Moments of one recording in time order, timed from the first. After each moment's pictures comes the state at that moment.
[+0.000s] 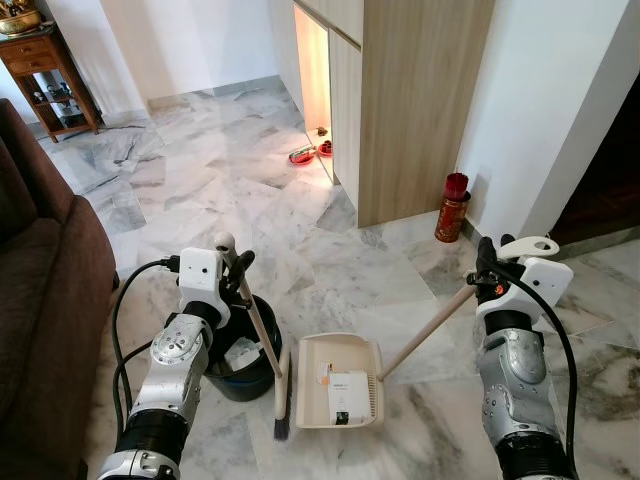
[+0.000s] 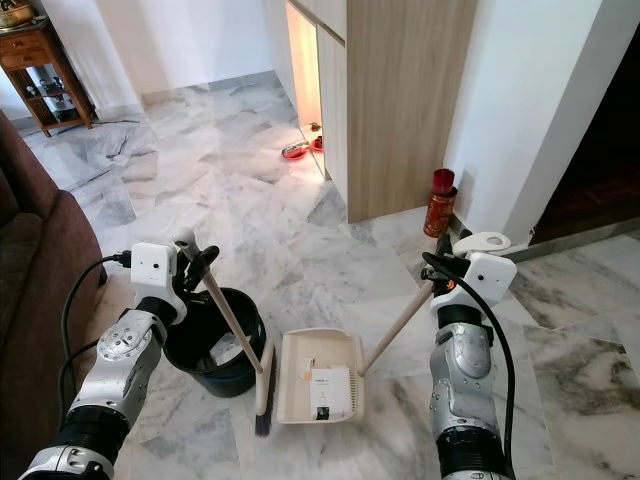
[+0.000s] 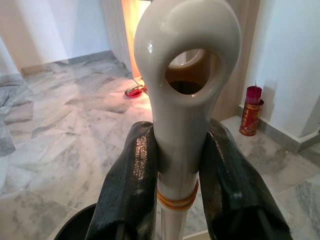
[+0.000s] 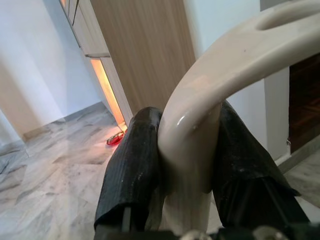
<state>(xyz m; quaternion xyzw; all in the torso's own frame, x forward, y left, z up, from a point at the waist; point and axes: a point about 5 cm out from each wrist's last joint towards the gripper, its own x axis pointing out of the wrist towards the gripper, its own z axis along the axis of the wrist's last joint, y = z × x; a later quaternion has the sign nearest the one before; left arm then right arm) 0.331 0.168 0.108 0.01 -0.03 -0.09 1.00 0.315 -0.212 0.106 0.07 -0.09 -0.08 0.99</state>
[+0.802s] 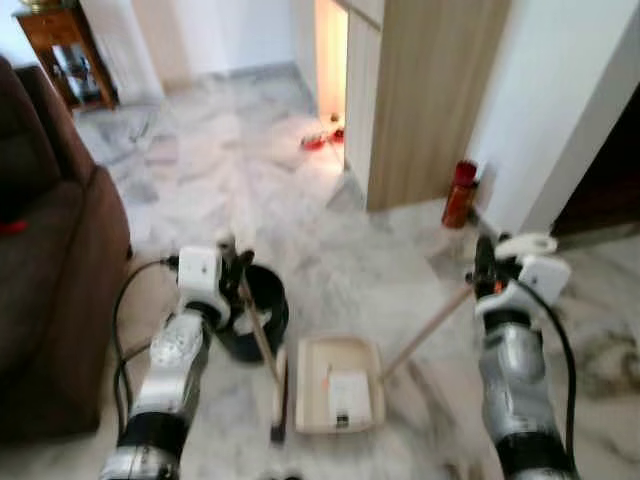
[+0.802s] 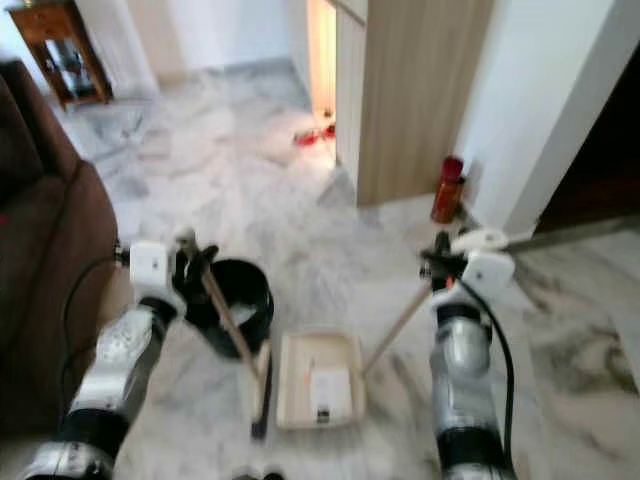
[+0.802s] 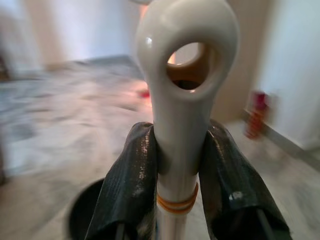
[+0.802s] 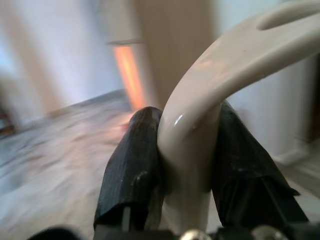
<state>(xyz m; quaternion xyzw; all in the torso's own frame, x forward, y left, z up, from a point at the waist) 0.334 0.160 0.123 0.00 -0.06 -0.10 0.99 0.313 -0.222 0.106 0.07 -0.09 -0.09 0.99</state>
